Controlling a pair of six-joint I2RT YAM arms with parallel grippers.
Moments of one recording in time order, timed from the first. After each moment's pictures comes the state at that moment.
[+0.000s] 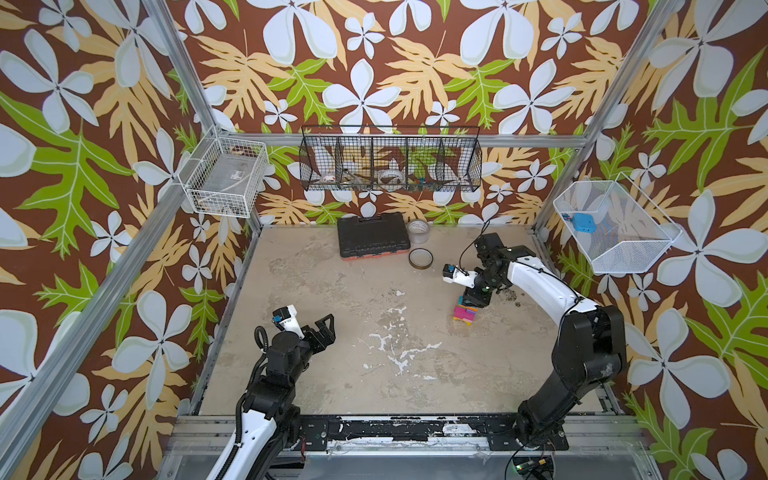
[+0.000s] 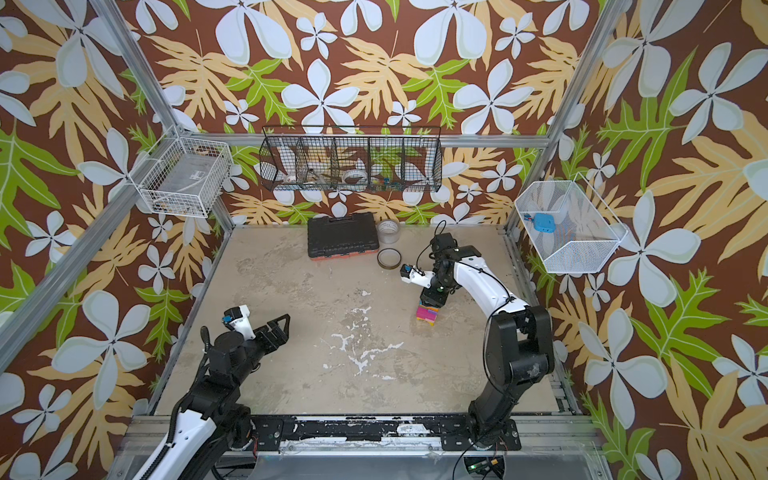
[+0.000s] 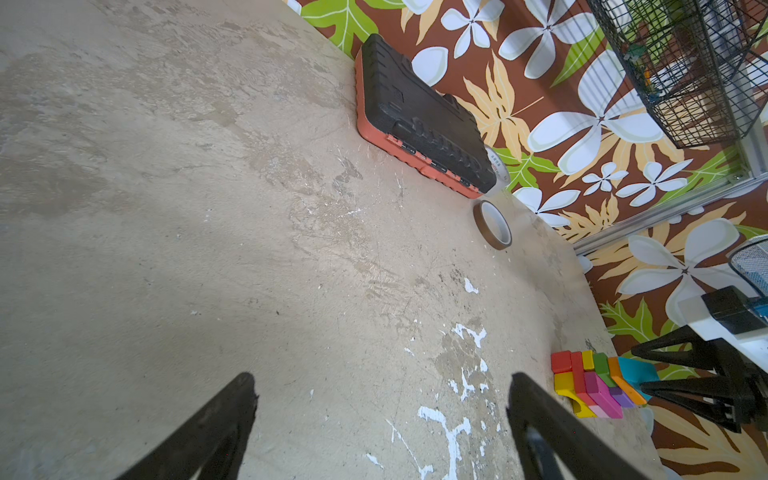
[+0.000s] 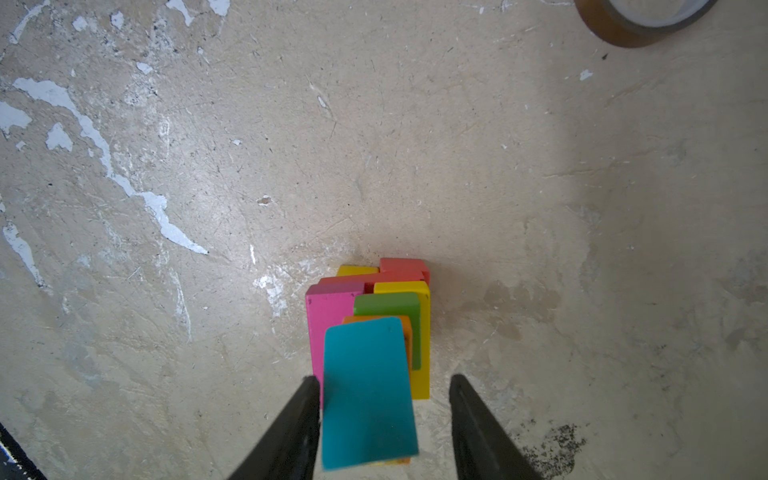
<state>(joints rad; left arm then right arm) -0.24 0.43 0.21 -0.16 -0.03 -0.72 0.21 1.71 1.39 -1.01 -0.19 -0.91</state>
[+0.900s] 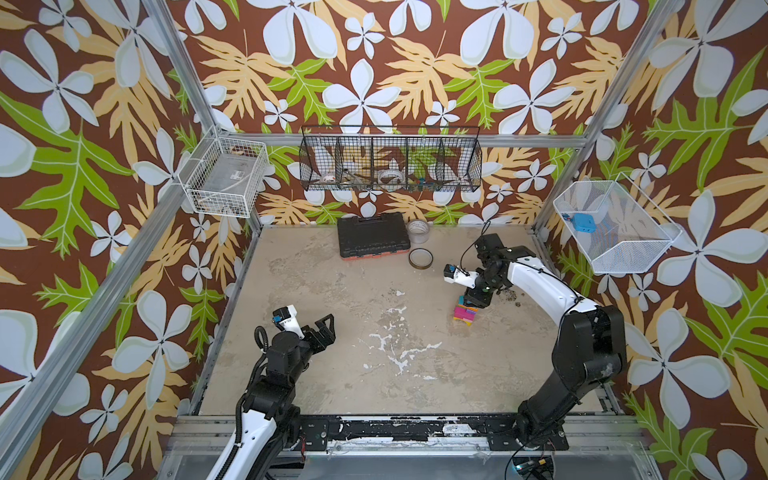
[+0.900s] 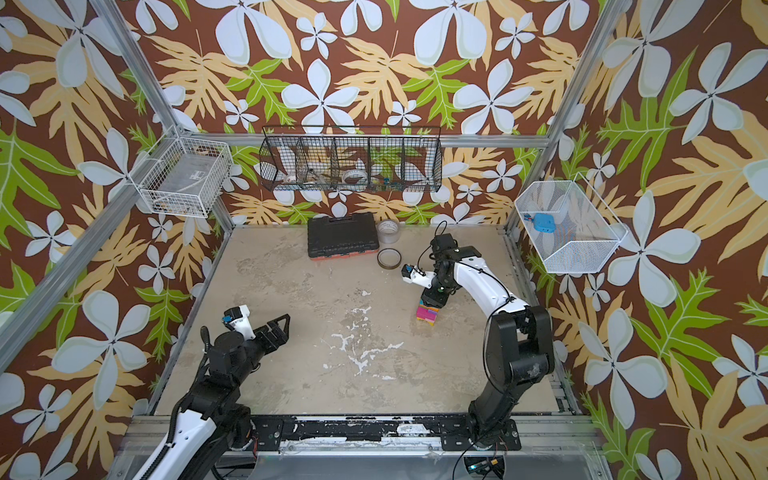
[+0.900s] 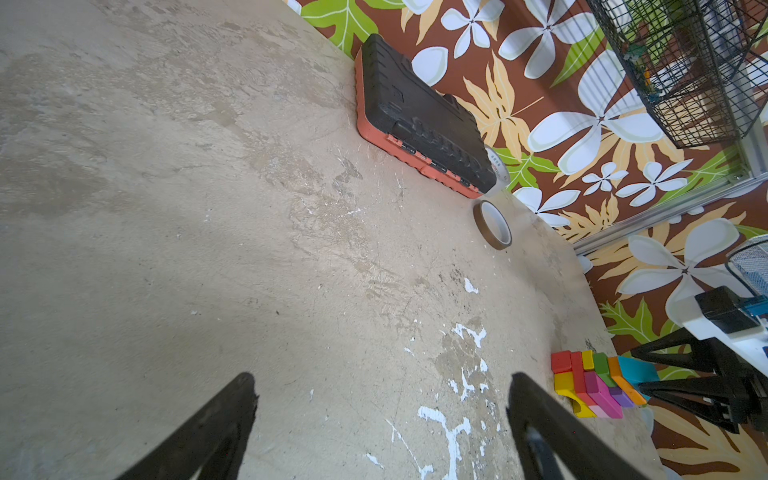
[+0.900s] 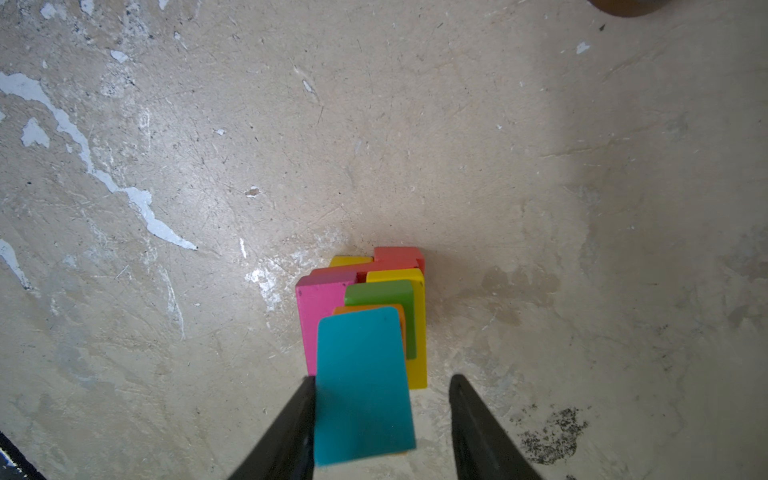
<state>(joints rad) -0.24 0.43 0.21 -0.16 -0.03 -0.72 0.21 1.71 1.38 -1.01 -0.16 -0.88</state>
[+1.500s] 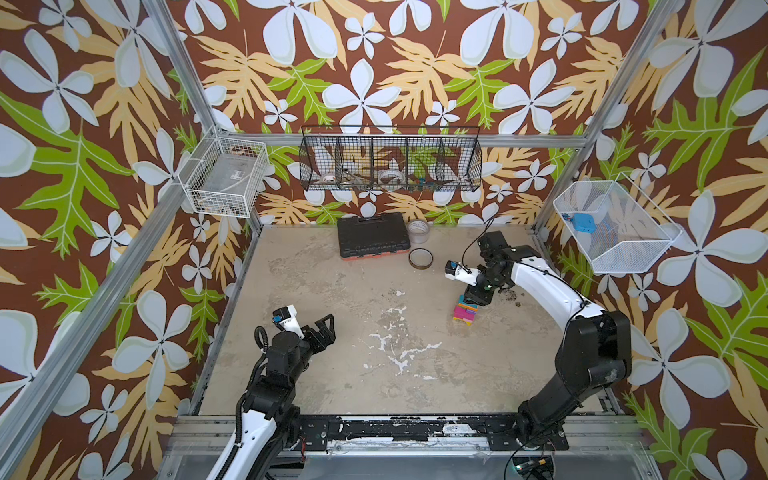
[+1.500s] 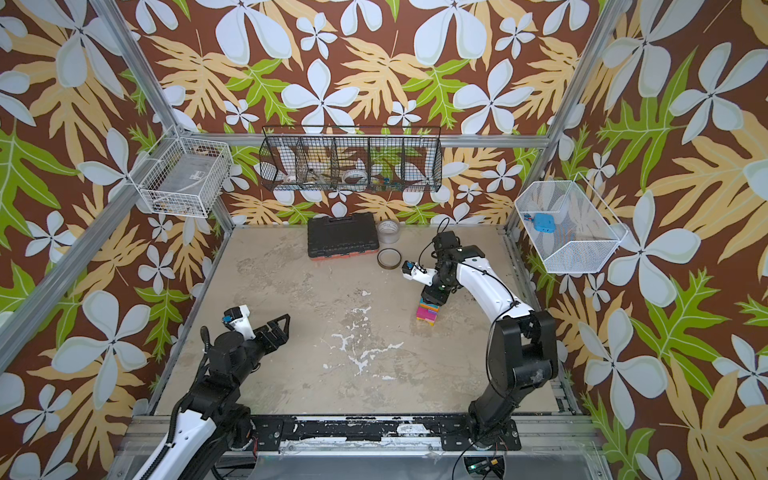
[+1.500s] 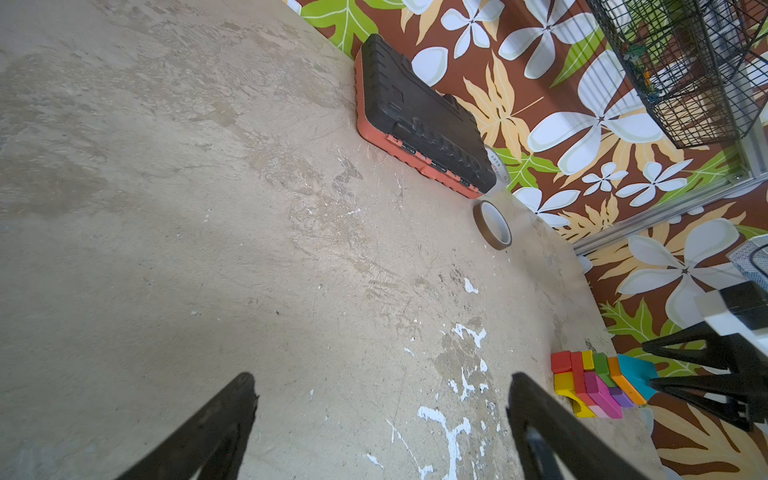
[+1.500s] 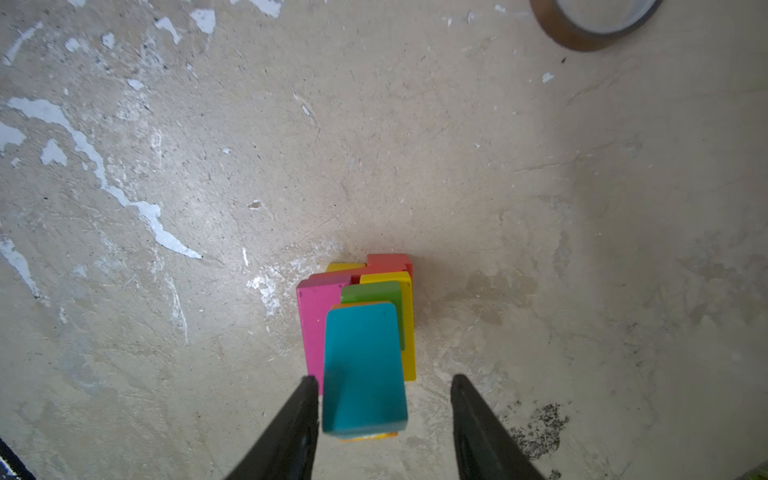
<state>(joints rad) -0.24 0.43 0.21 -0.16 -0.03 -0.72 0.21 1.63 1.39 -0.99 -0.21 -0.89</state>
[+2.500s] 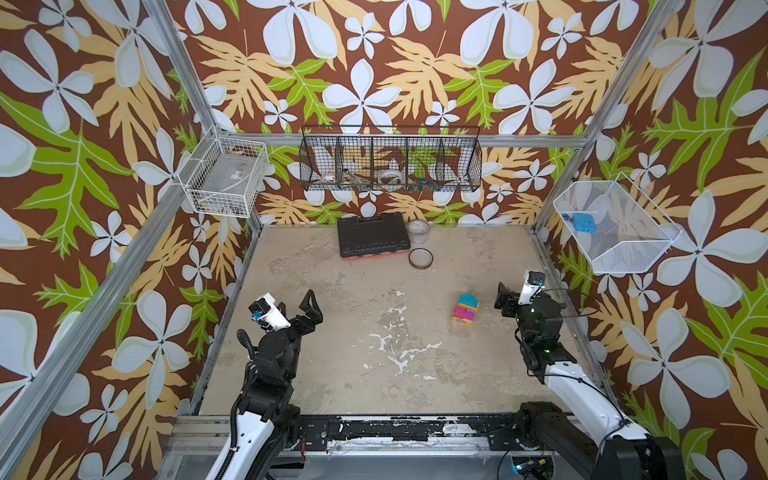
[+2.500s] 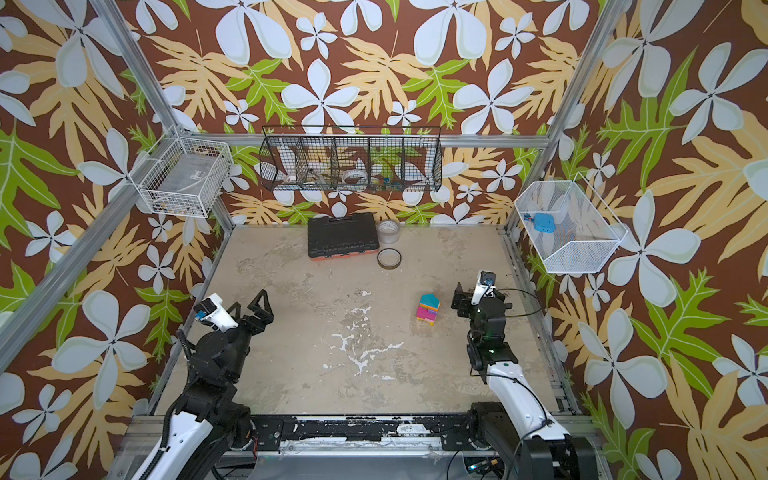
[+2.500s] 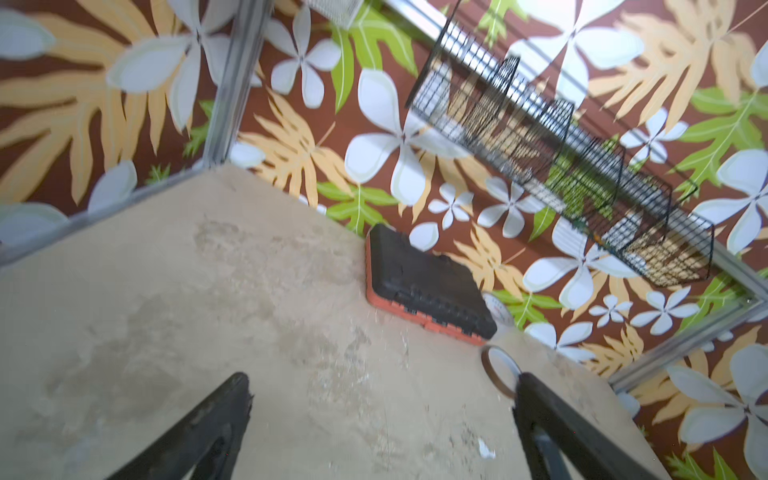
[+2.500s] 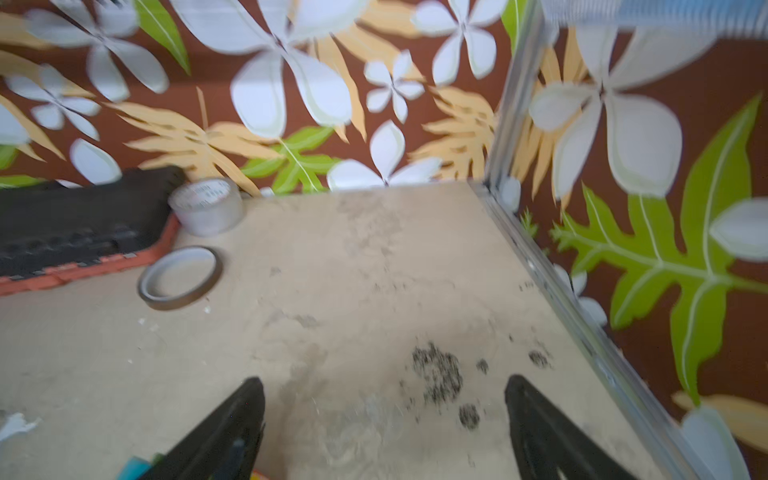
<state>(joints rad) -0.24 0.42 0.26 0.15 -0.38 -0.53 0.02 1.02 0.32 0.43 0.22 0.07</state>
